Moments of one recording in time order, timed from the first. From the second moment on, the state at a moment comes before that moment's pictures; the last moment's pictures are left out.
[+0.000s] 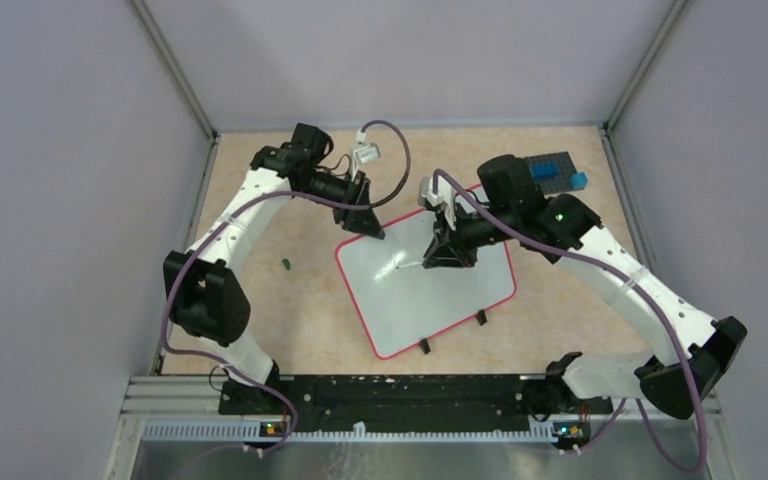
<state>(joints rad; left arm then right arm) -0.33 1.67 1.58 -1.03 1.08 0.34 0.71 1.25 1.37 -0.83 -0.67 -0.36</state>
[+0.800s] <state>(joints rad) -0.22 1.53 1.47 -1.05 1.11 0.34 0.94 1.38 1.47 -0.68 -0.32 -0.35</state>
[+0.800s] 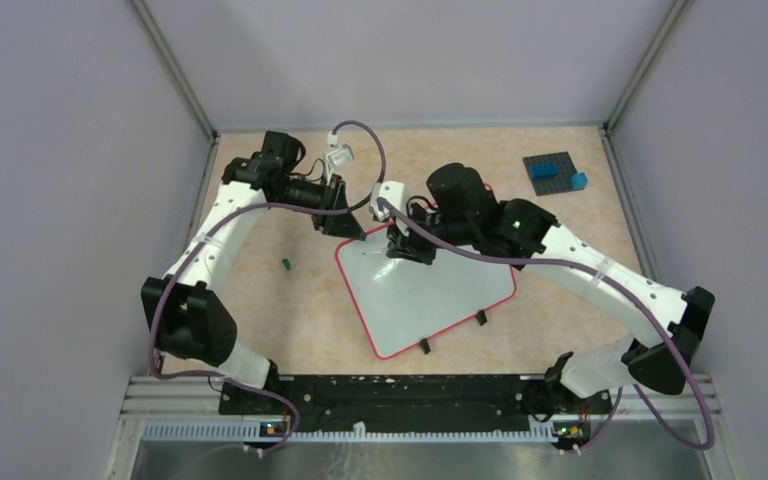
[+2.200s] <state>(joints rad) -0.23 1.56 1.46 -1.04 1.13 0.34 1.01 1.46 1.51 -0.62 -0.26 -0.38</state>
